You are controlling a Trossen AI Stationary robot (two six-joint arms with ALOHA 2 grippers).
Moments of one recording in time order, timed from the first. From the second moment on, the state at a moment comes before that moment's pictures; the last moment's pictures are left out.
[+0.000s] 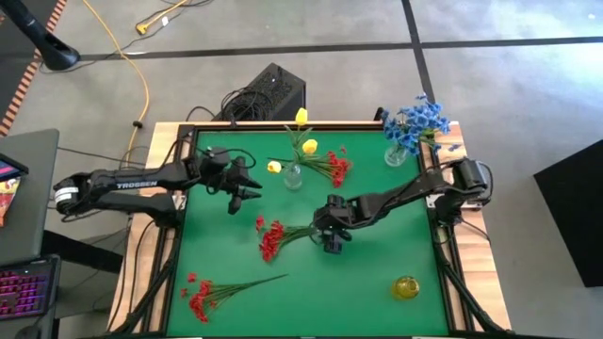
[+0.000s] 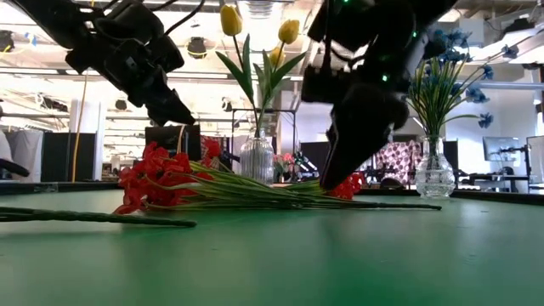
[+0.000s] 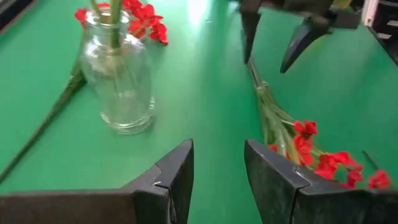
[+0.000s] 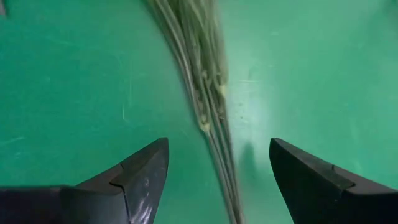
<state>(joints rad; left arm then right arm) 0.40 1.02 0.48 -0.05 0.38 0.06 0.16 1.78 1.04 -0.29 0.12 0.22</state>
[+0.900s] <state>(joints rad) 0.26 1.00 0.48 -0.07 0.34 -0.03 0.16 1.82 1.07 -0.46 0.02 0.23</state>
